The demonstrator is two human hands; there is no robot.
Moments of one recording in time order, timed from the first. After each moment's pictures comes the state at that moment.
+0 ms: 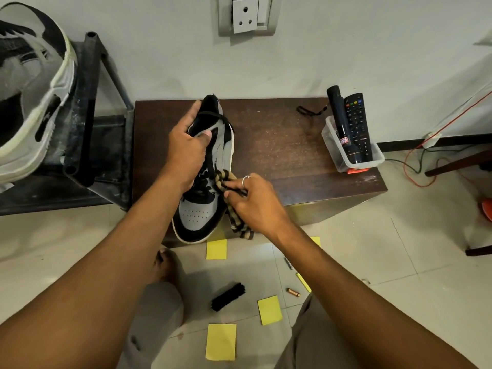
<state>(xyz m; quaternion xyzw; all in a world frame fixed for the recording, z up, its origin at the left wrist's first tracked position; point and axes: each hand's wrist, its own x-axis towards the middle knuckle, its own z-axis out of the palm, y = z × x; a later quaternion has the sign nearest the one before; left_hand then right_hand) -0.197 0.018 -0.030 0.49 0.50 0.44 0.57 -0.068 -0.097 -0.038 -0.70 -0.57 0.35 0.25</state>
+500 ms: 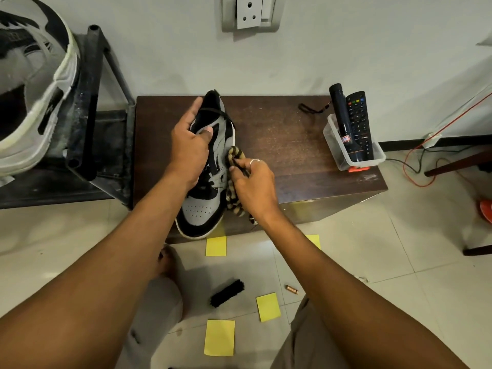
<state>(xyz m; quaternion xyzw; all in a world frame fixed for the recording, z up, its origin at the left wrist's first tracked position) -0.195 0.015 -0.032 0.47 0.51 0.46 0.55 -0.077 -0.068 -0.061 -0.76 -0.46 0.31 0.35</state>
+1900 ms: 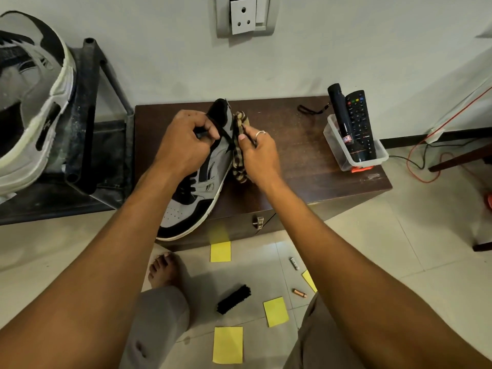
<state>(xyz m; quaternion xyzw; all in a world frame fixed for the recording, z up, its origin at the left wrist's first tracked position) -0.213 0.037 -0.017 0.73 0.51 0.29 0.35 -0.055 -0.011 -0.049 -0.70 -0.46 0.30 0.45</state>
